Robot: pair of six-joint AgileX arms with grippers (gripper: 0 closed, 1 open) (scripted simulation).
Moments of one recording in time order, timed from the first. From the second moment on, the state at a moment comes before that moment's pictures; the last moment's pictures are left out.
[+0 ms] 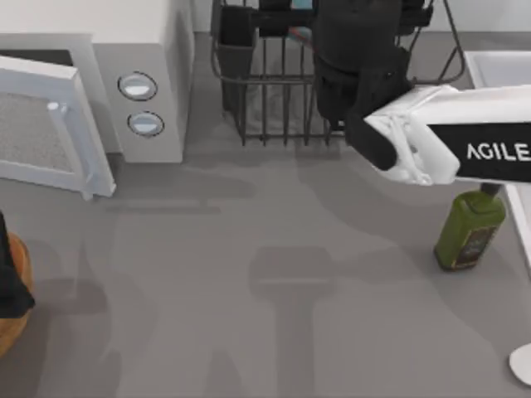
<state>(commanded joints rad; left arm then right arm) 0.00 0.00 0.00 0.00 0.00 0.00 0.63 2.04 1.33 0.70 0.67 0.02</state>
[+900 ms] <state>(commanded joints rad) 0.00 0.00 0.00 0.00 0.00 0.00 0.47 1.62 0.94 0.60 0.39 0.04</state>
